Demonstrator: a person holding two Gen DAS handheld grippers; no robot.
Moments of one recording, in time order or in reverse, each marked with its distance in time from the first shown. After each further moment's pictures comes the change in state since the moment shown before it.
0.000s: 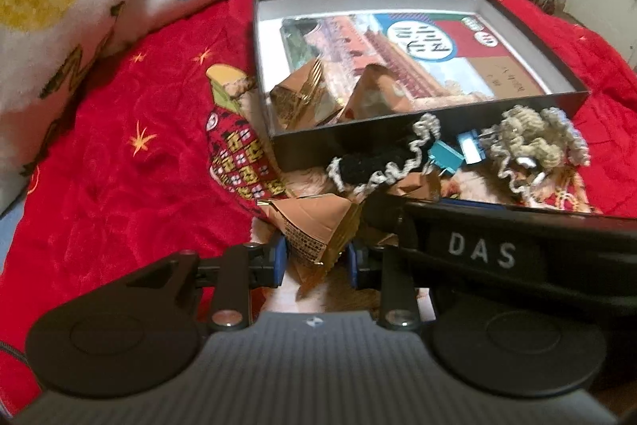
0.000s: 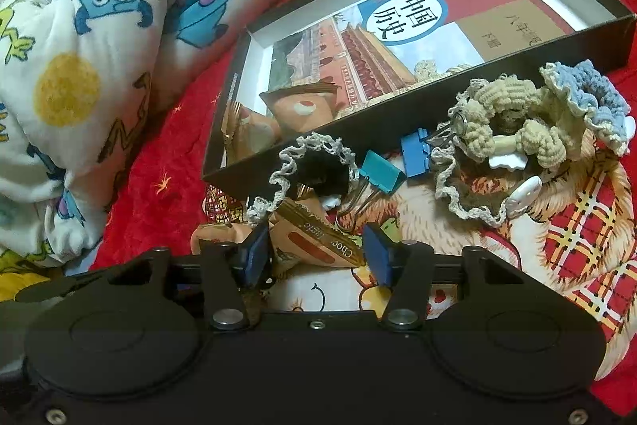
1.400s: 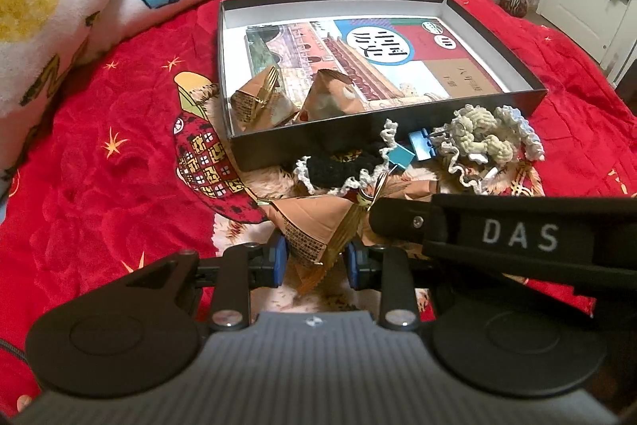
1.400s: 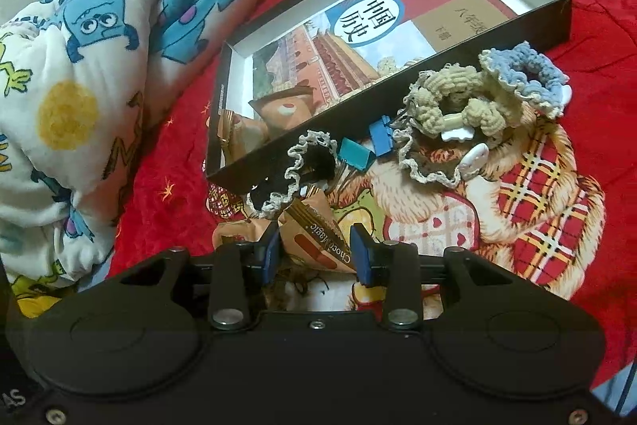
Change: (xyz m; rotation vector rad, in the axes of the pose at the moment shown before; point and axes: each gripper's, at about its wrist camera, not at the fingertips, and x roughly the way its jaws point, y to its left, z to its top) left arm -0.018 -0.012 -0.004 0.022 -0.024 -0.094; right arm -0.043 -0.008 -0.002 0.126 0.010 -0.024
